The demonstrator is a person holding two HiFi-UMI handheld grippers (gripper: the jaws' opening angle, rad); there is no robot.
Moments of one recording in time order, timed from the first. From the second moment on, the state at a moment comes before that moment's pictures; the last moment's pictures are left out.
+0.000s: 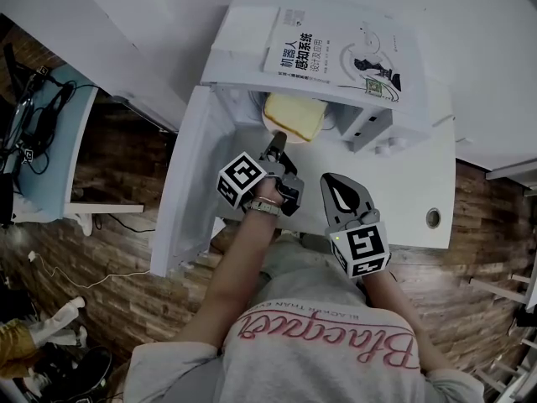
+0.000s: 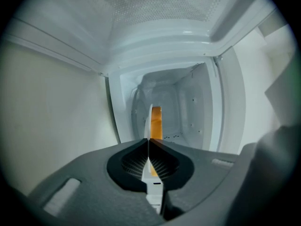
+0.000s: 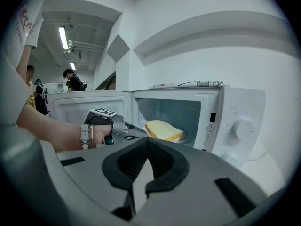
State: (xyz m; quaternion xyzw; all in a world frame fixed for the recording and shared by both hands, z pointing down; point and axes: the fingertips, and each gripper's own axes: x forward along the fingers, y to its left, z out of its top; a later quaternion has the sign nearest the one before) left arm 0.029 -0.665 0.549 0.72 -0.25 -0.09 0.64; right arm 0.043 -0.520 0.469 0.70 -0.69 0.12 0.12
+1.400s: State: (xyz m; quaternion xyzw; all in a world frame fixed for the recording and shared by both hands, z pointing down) left arm -0.043 -0.543 0.439 0.69 -0.25 -0.18 0.66; right arm 0.025 -0.458 0.380 0.71 -0.70 0.03 0.06
